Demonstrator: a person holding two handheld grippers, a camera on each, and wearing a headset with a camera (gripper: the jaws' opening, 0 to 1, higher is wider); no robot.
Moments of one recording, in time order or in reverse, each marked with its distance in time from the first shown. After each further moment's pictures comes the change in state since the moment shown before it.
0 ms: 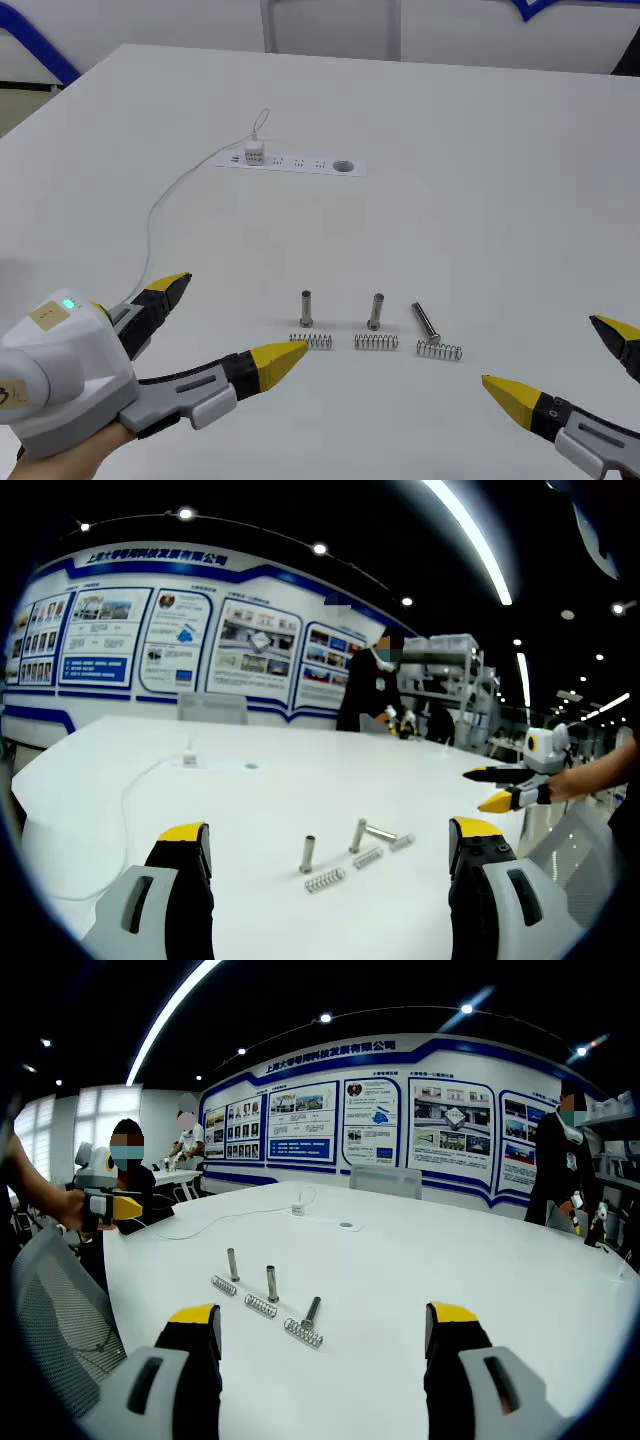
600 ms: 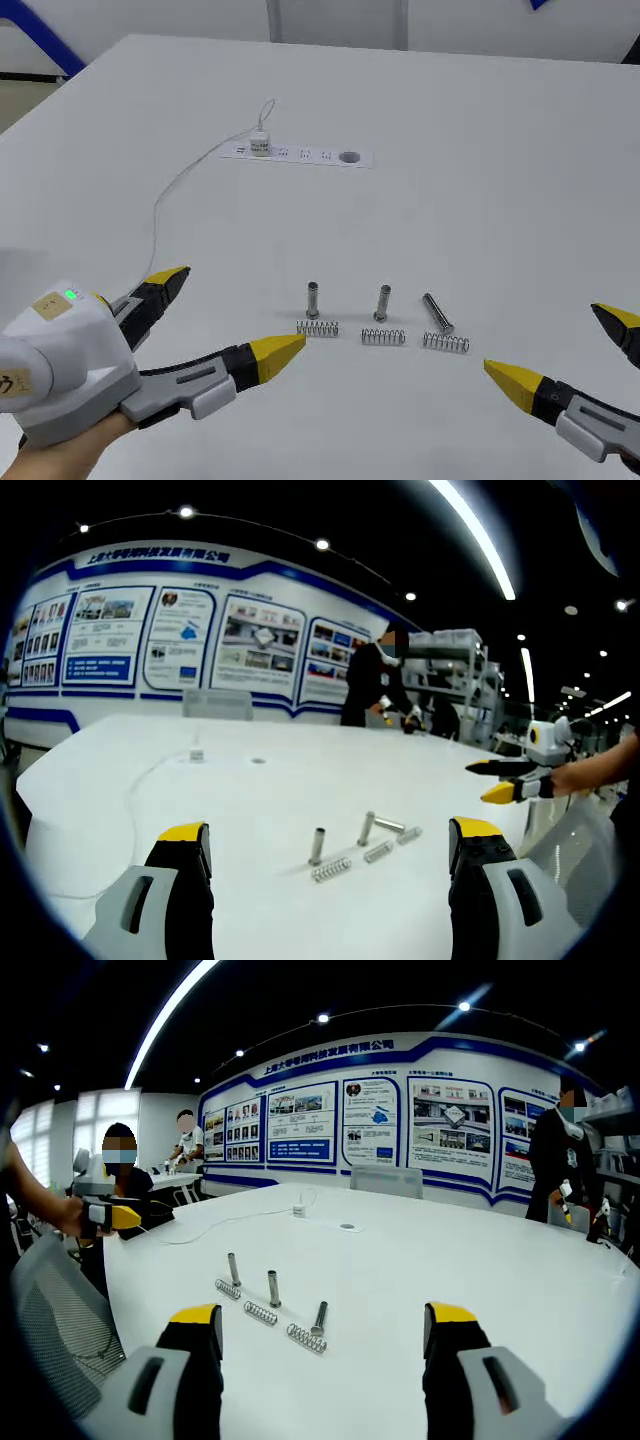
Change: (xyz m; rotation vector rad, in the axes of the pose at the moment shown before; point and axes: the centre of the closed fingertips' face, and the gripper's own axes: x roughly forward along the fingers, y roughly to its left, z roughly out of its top) left arm -0.005 0.007 -0.005 0.006 0.022 0.022; right arm 0.007 0.001 0.003 0.019 -0.006 0.003
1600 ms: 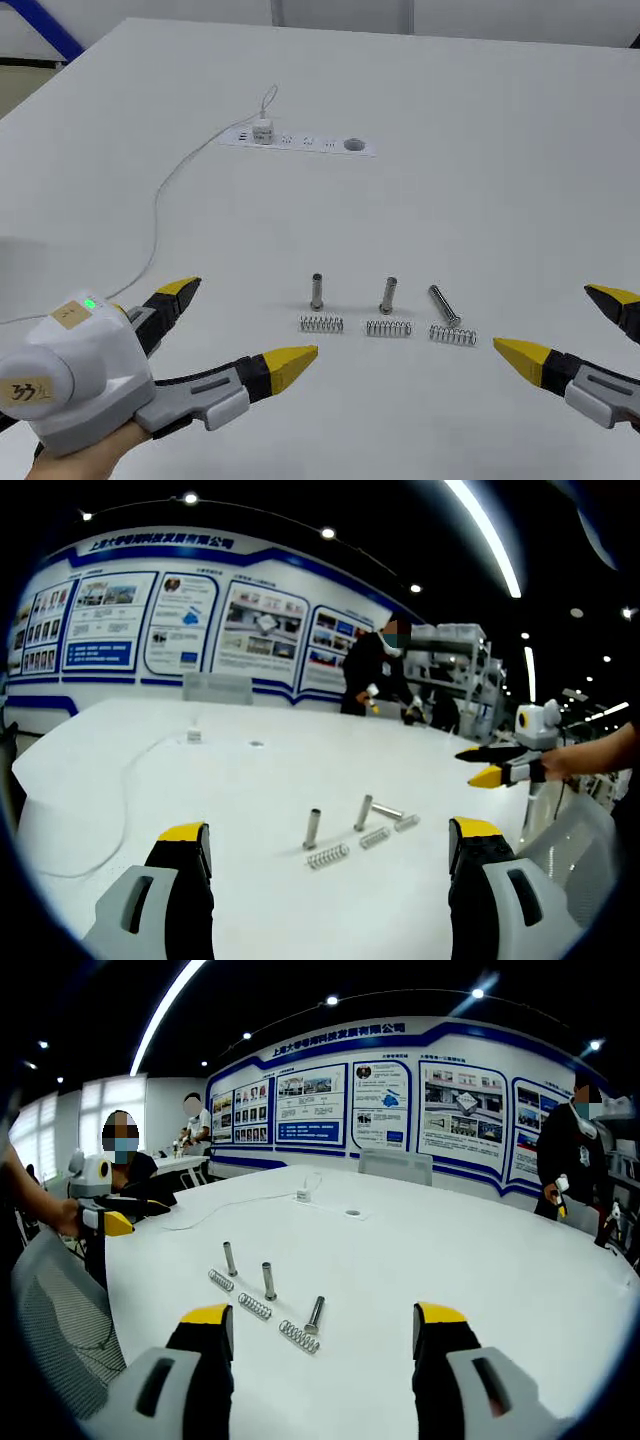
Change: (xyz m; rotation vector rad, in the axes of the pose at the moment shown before) left arm 0.004 0.000 -0.021 -0.034 0.044 0.003; right arm 0.022 -0.010 -0.002 -0.024 0.089 0.045
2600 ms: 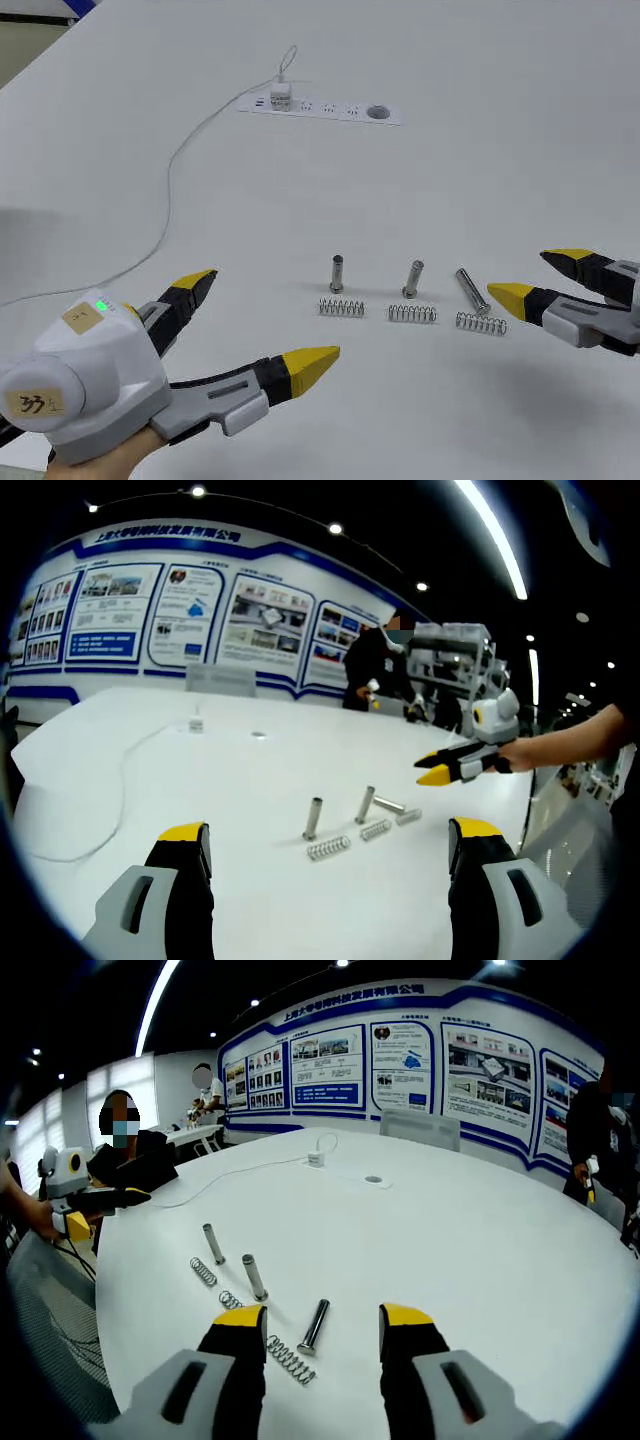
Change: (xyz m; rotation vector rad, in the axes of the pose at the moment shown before) left arm 0.002 0.002 -0.012 -0.027 0.017 0.008; right arm 0.078 0.001 -0.019 0.012 0.173 0.110
